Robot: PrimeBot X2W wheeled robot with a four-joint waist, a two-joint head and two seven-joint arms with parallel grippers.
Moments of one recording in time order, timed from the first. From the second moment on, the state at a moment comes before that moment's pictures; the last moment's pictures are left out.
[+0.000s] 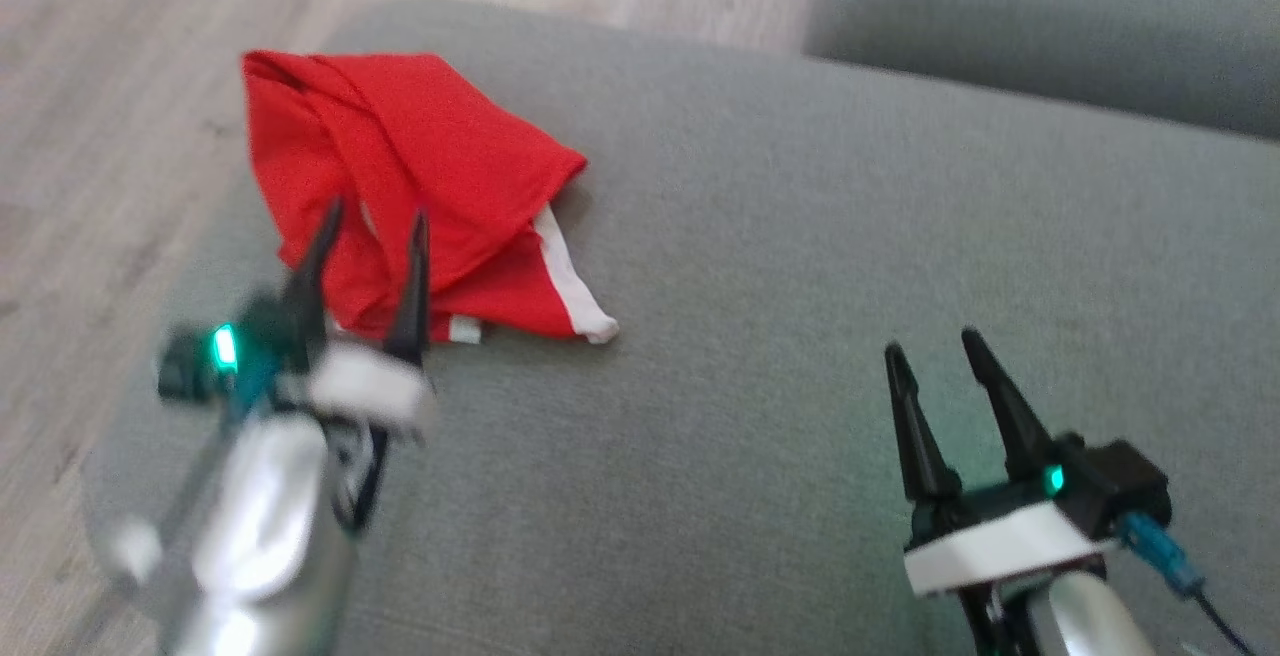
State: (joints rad) left arm -0.42 0.11 -0.20 0.50 -0.14 -0.07 -0.19; right arm 0.00 -0.04 0.17 0.17 0.17 0.13 -0.25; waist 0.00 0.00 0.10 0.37
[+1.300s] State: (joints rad) left arm -0.90 0.20 -0.29 0.69 -0.36 -0.13 -0.22; right arm -0.13 -0.05 0.17 0.18 0.18 0.13 -0.25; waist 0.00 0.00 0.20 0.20
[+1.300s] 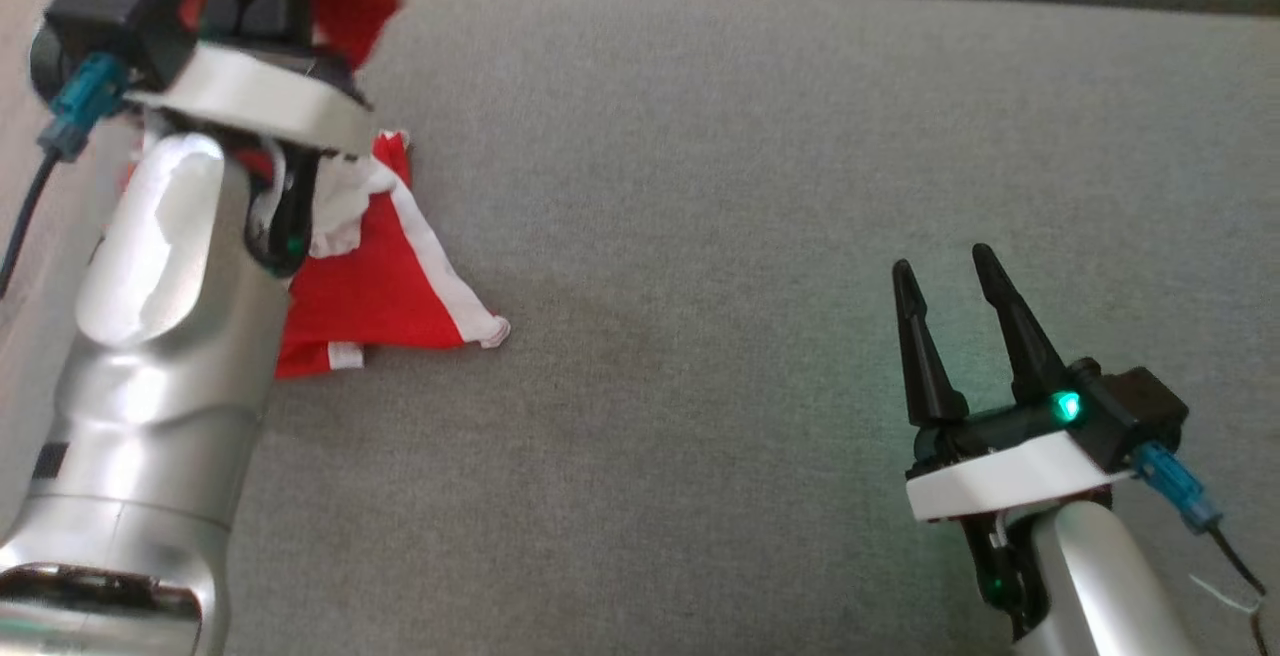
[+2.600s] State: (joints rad) left arm -0.99 0.05 -0.66 0.61 -0.45 -0.12 -0.10; right arm -0.15 -0.05 0.24 0.11 0.34 0.13 -0.25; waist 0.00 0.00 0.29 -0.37
